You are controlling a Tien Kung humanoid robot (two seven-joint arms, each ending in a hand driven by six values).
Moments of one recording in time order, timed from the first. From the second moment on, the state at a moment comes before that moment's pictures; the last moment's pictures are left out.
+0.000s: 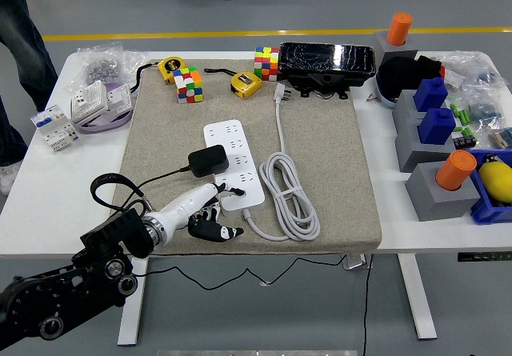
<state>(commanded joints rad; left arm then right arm) -0.42 0.34 -0.56 -1.41 1.51 0.17 0.28 -0.01 -0.23 1.12 0.38 -0.68 -0.02 -0.12</state>
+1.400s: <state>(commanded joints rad) -0.55 0.20 -0.63 -1.04 1.59 0.41 0.09 -0.01 -0.23 1.11 0.38 -0.68 -0.02 -0.12</state>
